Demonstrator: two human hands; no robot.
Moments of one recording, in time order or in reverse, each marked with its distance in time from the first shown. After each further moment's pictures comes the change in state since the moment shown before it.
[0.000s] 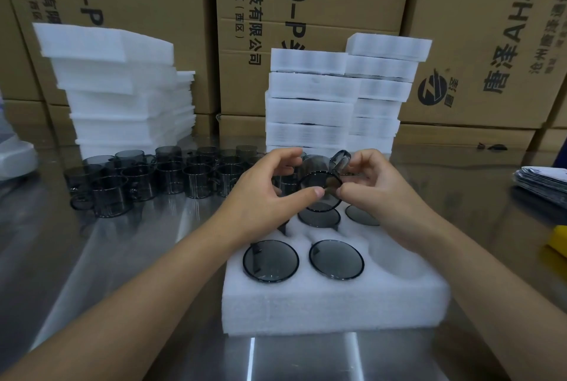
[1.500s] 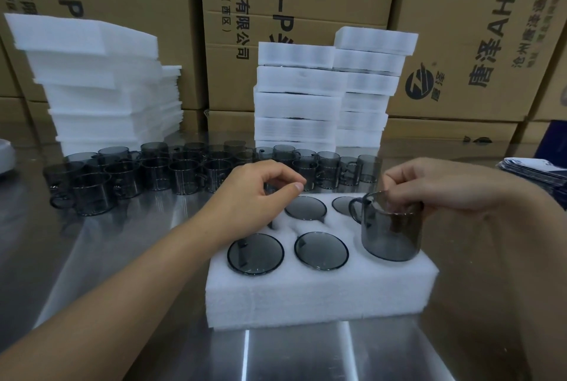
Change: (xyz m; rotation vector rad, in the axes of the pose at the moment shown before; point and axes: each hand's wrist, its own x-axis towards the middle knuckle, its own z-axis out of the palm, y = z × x) left_hand -0.001 0.002 0.001 0.081 -0.089 0.024; right_hand -0.012 -0.048 -0.070 -0.545 -0.437 0.383
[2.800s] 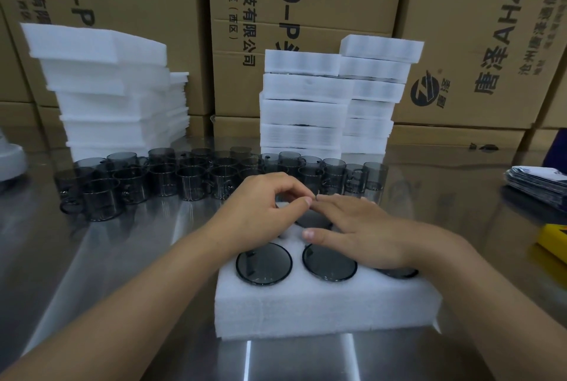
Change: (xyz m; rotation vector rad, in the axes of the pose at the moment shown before) left_hand 0.001 -0.001 0.001 0.094 -0.047 0.068; right_hand 0.039 -0.008 0.073 -0.735 -0.022 -0.073
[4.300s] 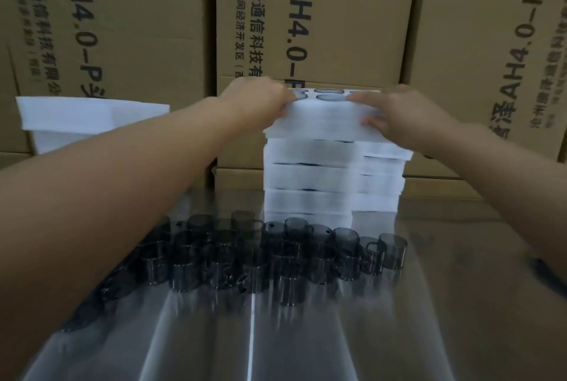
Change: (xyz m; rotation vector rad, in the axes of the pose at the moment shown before) left_hand 0.225 0.030 -0.138 1.160 0.005 0.124; right_hand 0.098 0.077 -0.217 -0.221 0.806 -0.003
